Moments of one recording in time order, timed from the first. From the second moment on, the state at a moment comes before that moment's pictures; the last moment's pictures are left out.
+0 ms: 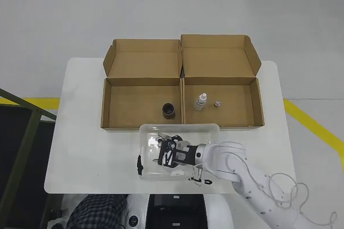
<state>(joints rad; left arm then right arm) -0.11 -0.30 -0.54 -1.19 3.07 0.29 0.07 -1.13 -1.19 0.87 -1.82 -1.29 -0.66 0.45</state>
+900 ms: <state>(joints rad) -0.11 -0.30 -0.54 -1.19 3.07 0.29 0.07 -1.01 -1.24 0.76 -1.60 -1.36 -0.54 0.45</state>
